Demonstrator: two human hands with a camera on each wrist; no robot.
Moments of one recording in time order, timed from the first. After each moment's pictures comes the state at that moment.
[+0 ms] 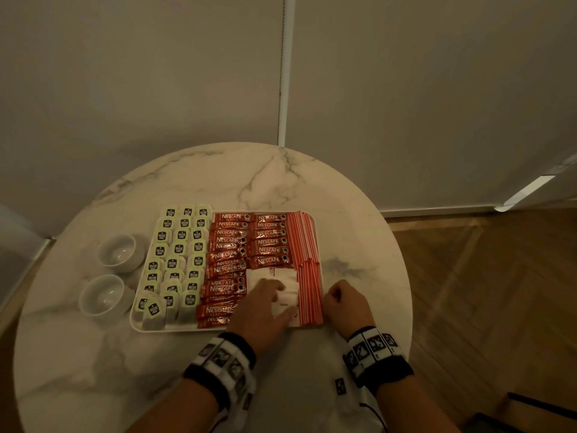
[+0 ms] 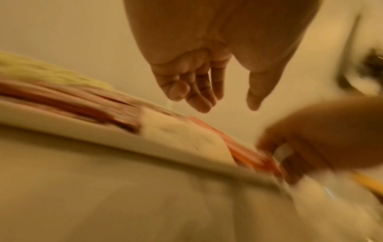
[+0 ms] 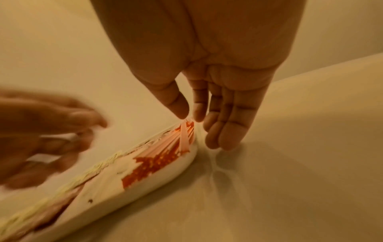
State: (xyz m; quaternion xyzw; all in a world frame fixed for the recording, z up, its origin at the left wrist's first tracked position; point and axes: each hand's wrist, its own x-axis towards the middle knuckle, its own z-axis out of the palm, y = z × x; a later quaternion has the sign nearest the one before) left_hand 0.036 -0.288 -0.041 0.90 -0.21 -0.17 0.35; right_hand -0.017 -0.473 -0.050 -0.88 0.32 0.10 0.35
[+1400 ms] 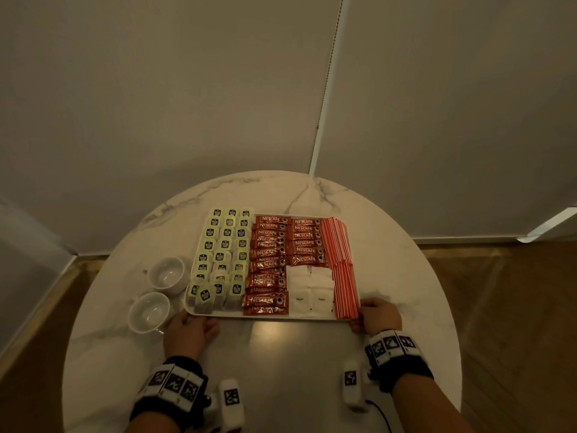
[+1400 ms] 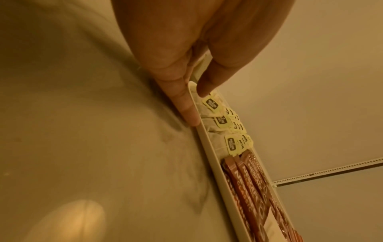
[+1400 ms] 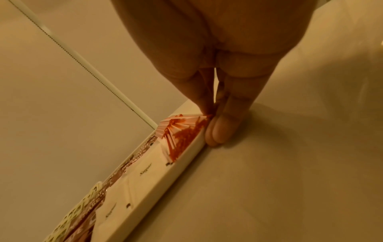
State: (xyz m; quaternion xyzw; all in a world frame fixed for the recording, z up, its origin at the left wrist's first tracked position) left_hand 0.126 -0.129 -0.073 0.65 0.33 -0.15 0.67; right_hand 0.048 -0.457 -0.059 -0.69 0.51 0.04 0.52
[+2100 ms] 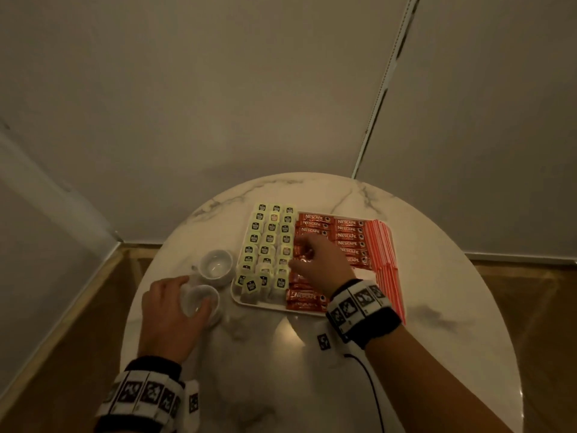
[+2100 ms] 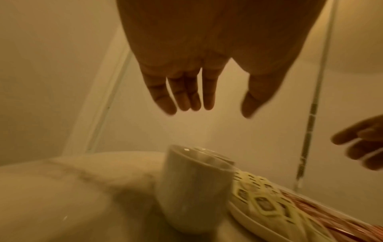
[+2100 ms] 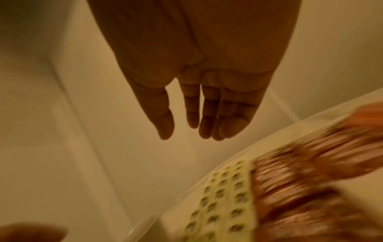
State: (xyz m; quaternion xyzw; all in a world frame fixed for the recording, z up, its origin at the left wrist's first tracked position) left_hand 0.127 -0.039 0.001 0.95 0.06 0.03 0.31; right_hand 0.160 -0.307 0.039 -0.92 0.06 0.04 0.39
